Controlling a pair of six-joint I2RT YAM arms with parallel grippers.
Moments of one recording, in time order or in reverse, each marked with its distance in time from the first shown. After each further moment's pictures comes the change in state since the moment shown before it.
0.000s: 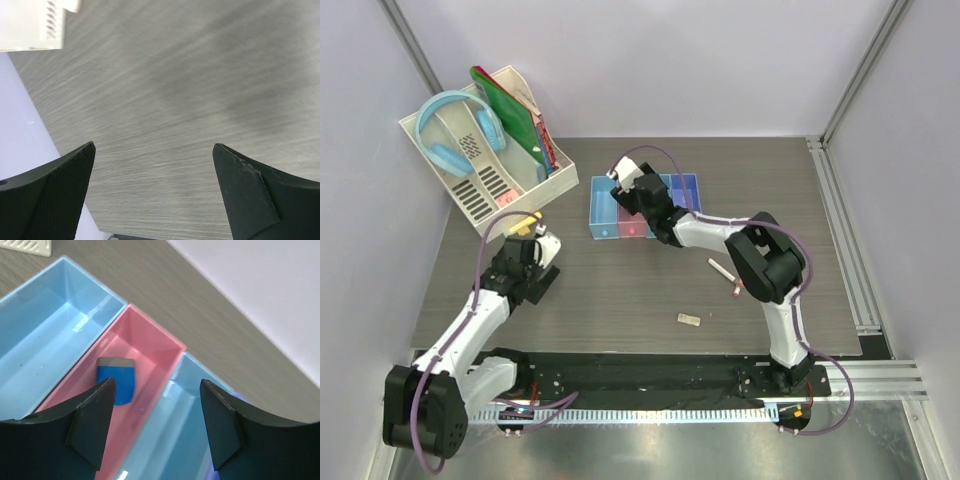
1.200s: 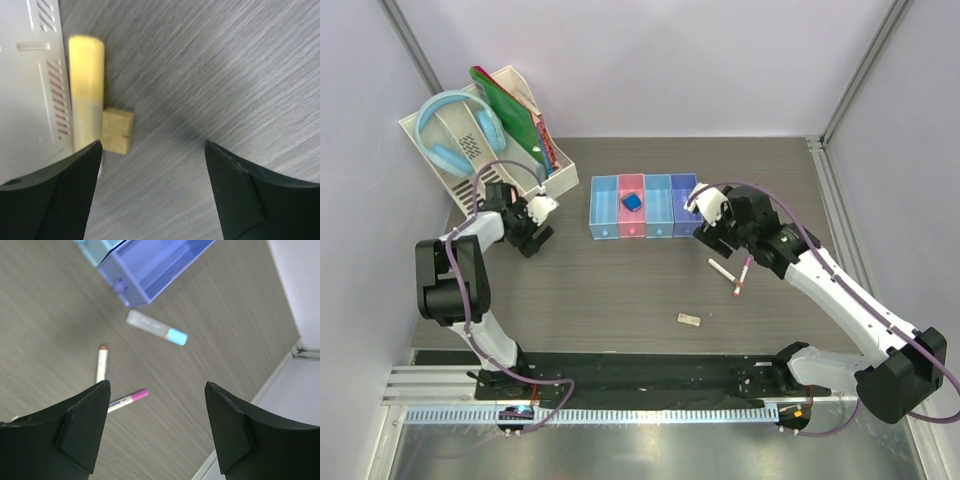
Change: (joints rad) left arm 0.324 0.753 0.520 0.093 0.576 0.407; right arm -0.179 -0.960 -0.332 -0.990 -0.174 -0.219
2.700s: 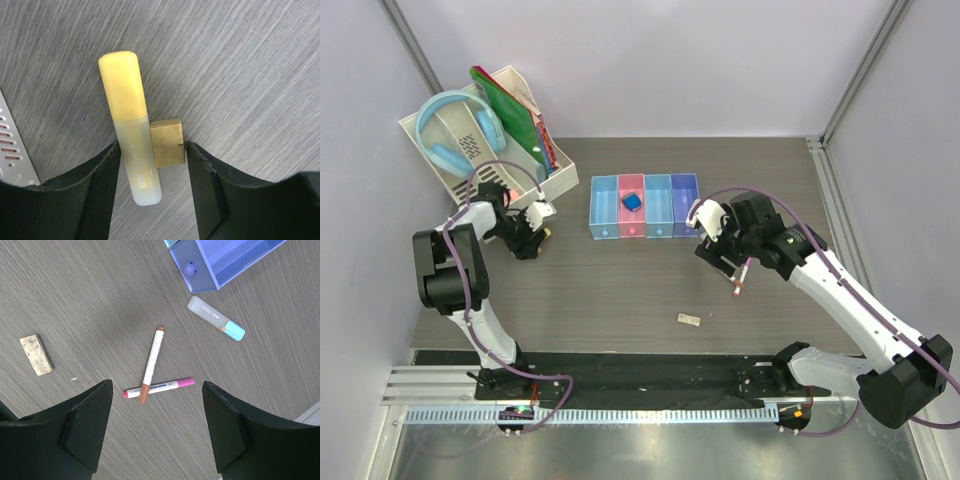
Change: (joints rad) left arm 0.064 0.108 0.129 -0.294 0.208 0.220; right arm 0.000 -0.027 0.018 -0.226 -0.217 0.019
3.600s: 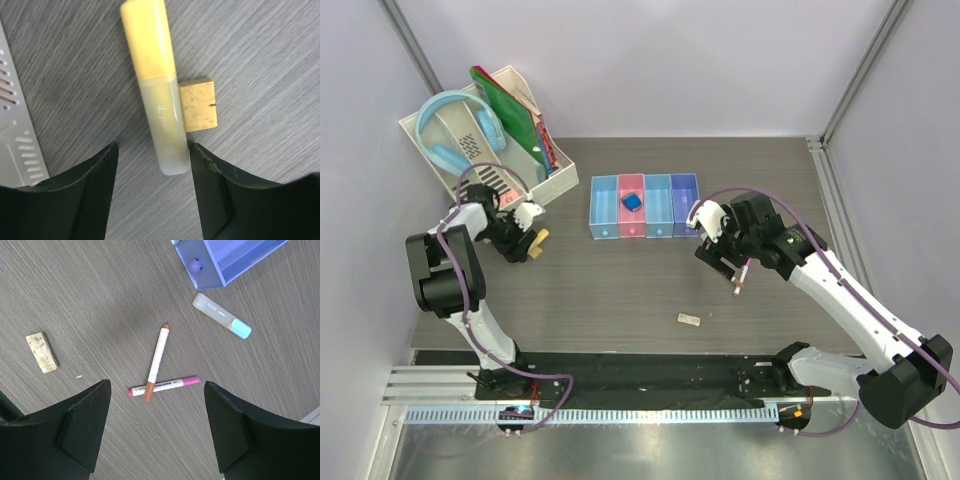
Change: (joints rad) left arm 0.060 -0.018 -0.007 -0.022 -0.072 -0.055; right arm 0.000 0.000 0.001 -0.017 -0.014 0.014
